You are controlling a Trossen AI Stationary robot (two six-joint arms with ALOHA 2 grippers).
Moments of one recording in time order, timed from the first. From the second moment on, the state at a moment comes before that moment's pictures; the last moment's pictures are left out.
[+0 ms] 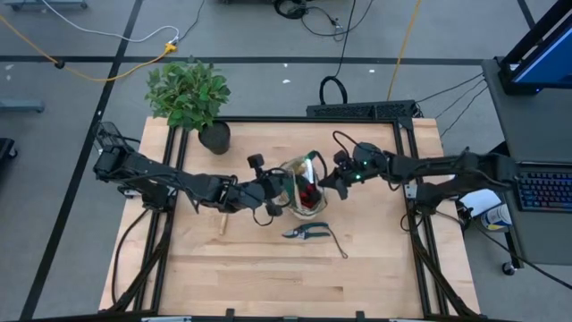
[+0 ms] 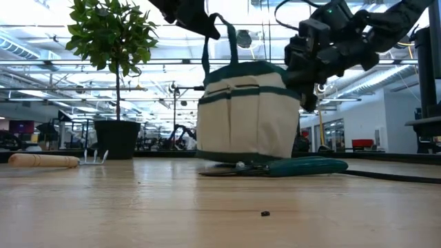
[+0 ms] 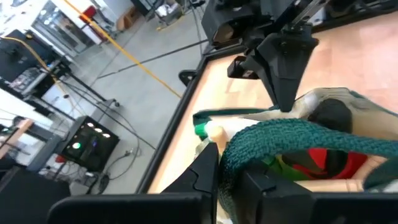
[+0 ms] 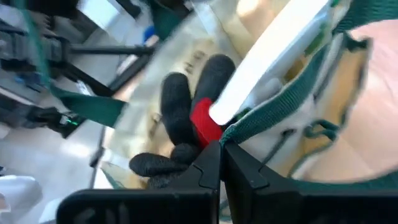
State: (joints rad) left arm -0.21 1.53 1.13 -0.08 -0.77 0.20; right arm -0.29 1.24 0.52 0.30 -0.41 0.56
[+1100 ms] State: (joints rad) left arm -0.19 1.54 1.13 -0.28 -0.57 0.13; right arm -0.25 1.15 0.52 0.22 -0.29 0.41
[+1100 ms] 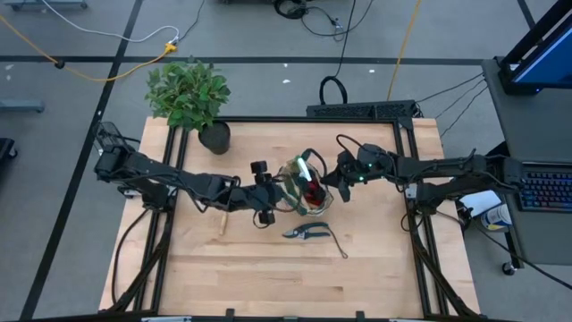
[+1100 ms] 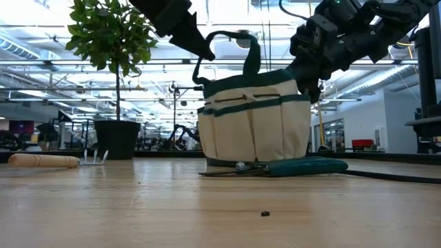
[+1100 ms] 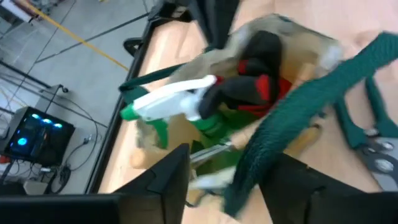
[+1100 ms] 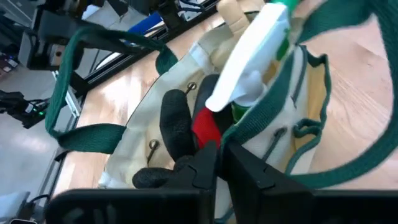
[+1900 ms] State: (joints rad) left arm -0.31 1.54 1.13 -0.77 -0.47 -0.35; right arm -0.25 1.08 0.52 0.22 -0.24 0.21
